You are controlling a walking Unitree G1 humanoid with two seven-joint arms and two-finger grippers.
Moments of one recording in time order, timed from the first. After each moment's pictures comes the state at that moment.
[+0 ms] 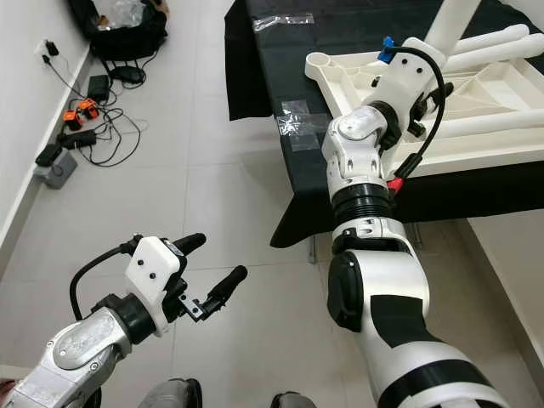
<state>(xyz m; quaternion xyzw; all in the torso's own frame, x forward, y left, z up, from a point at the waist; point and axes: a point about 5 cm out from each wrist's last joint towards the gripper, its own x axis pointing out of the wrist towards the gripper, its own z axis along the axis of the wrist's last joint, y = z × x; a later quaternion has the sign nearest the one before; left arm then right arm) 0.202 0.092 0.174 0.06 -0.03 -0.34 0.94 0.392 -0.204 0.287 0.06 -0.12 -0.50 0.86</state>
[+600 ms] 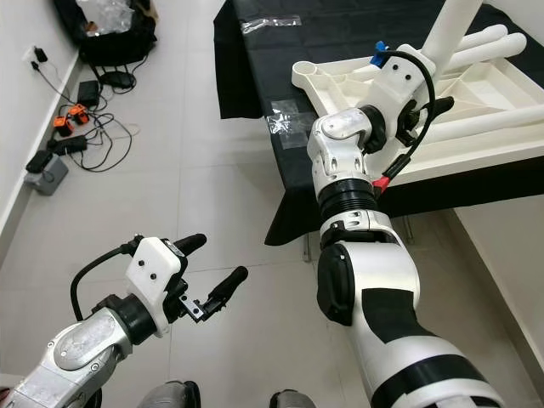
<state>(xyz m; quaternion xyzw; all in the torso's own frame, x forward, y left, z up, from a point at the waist) 0.201 0.090 0.174 0.06 -0.03 -0.34 0.94 0.396 -0.188 0.286 0.07 -0.11 -0.51 0.85</state>
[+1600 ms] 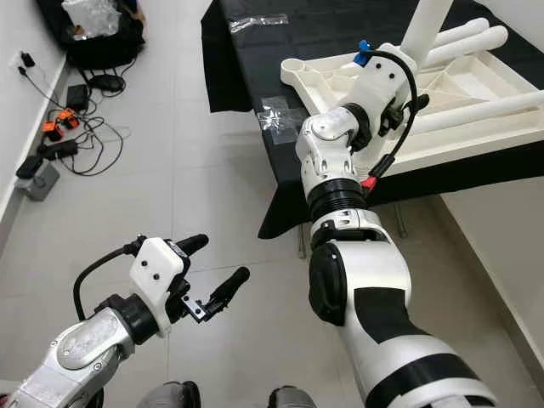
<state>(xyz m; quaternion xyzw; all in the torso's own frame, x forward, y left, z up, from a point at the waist) 0.203 0.088 0.173 0.06 -0.03 -0.34 0.94 0.403 -0.167 0.287 0.09 -0.13 -0.42 0.89</state>
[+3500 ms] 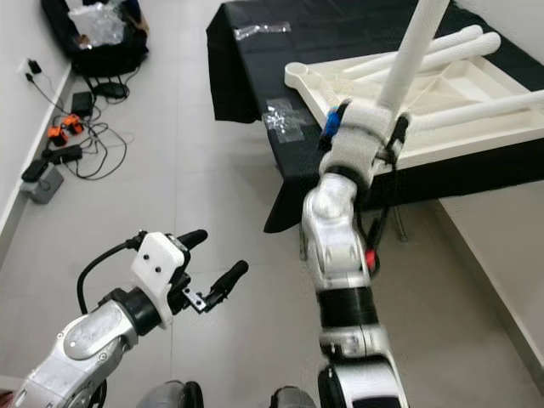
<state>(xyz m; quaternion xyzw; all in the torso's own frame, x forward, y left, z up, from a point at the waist) 0.216 0.093 0.168 0.05 -0.03 -0.31 0.95 0.327 -0.160 0.212 -0.05 -0.12 -0.19 0.97</state>
